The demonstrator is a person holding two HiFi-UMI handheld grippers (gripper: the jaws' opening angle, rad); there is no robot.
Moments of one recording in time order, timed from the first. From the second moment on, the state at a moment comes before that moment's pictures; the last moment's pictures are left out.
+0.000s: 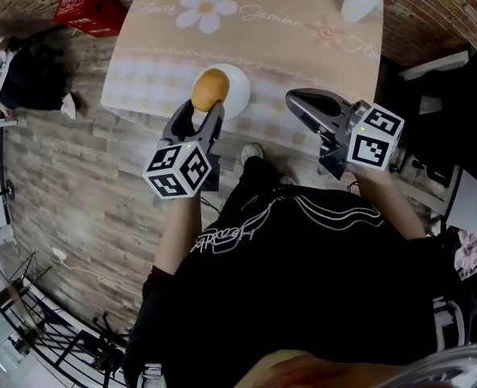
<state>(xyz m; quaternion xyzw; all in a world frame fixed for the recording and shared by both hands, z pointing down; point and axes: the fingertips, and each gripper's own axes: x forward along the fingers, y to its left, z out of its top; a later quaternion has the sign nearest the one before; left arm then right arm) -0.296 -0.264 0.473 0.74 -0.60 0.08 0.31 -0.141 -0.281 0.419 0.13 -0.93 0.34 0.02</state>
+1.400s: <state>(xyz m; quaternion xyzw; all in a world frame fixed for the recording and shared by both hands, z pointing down) -0.297 -0.280 0.566 0.74 -0.58 0.15 0.31 -0.130 -0.285 0.490 0.16 -0.90 0.40 0.05</state>
